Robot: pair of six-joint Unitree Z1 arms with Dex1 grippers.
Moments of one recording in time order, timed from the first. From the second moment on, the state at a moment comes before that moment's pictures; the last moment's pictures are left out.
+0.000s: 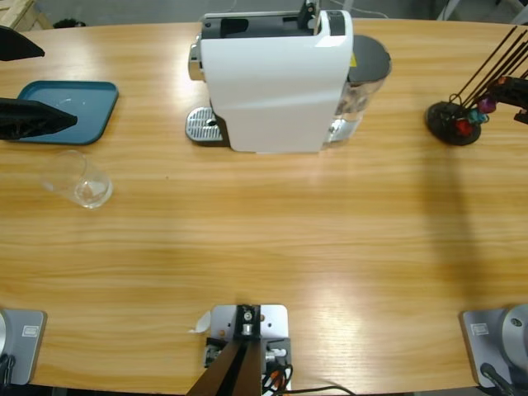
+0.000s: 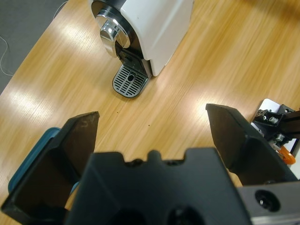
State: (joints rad) arm 0 -0.72 1.23 -1.19 0.70 -0.11 0.25; arm 1 0.09 1.37 -0.43 -0.33 -0.15 0.16
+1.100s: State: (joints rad) arm 0 -0.72 1.21 -1.09 0.70 -0.12 0.23; arm 1 0.09 1.33 -0.59 -0.11 -0.17 0.18
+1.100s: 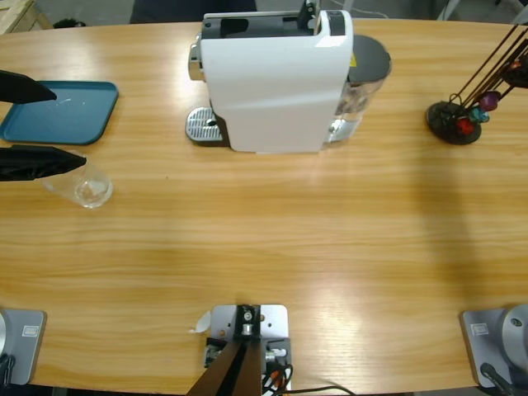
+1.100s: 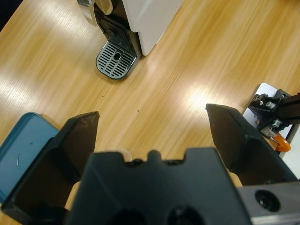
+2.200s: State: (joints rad) arm 0 -0.74 1.17 -1.05 0.68 -0.12 0.21; arm 1 0.30 1.04 -0.88 0.19 0.43 0.09
